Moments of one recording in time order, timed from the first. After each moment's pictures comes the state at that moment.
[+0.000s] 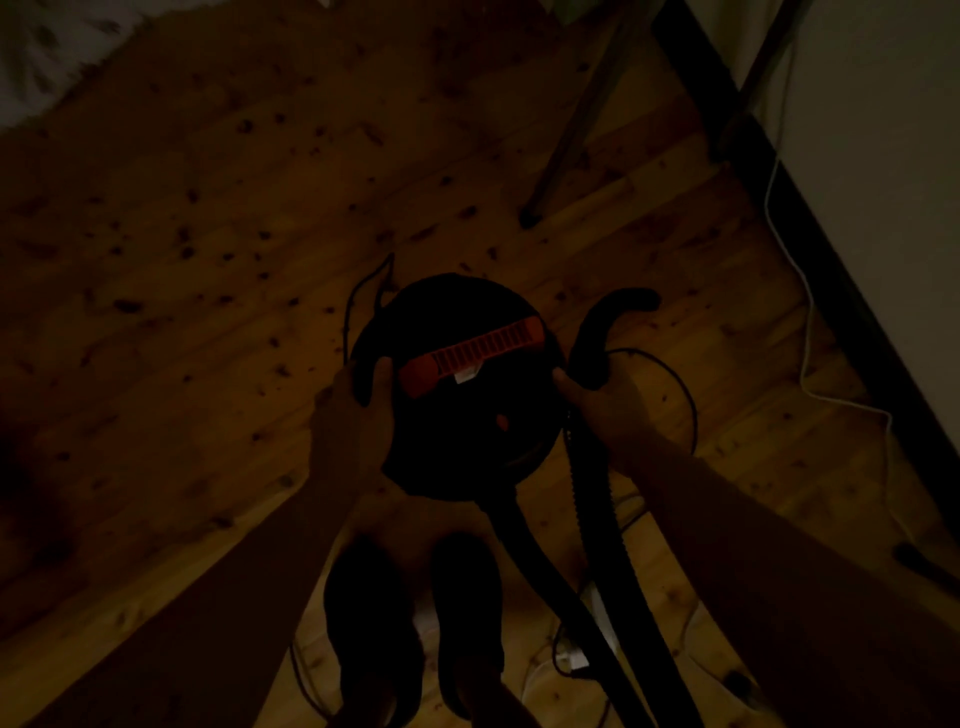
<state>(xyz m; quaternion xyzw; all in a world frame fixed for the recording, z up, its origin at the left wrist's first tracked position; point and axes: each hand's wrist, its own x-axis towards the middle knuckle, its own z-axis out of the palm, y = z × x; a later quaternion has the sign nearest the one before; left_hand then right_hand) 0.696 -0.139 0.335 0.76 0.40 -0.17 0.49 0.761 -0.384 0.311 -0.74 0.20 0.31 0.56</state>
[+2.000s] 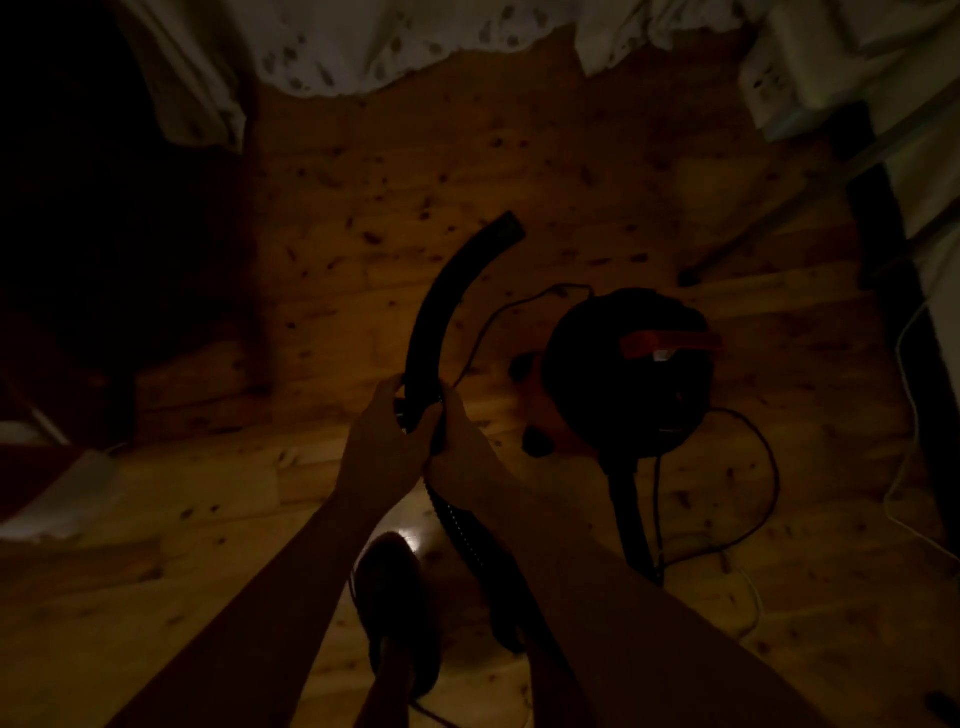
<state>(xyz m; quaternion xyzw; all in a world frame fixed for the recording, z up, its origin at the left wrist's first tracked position) 0.503 -0.021 0.462 0.76 0.44 -0.07 0.48 0.555 -0.110 0.434 -0.72 -0.14 0.49 0.47</state>
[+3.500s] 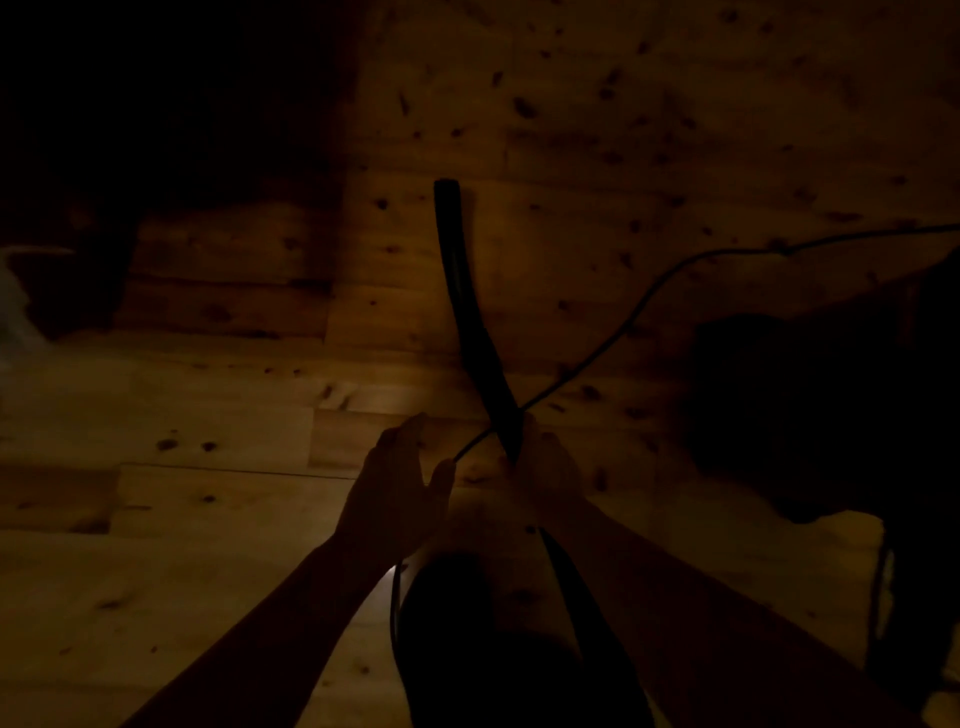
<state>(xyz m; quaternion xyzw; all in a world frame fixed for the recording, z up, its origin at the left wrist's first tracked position) 0.312 0.062 0.175 0.77 0.45 -0.14 0.43 0.437 -0.049 0.079 -0.87 -0.25 0.41 0.07</state>
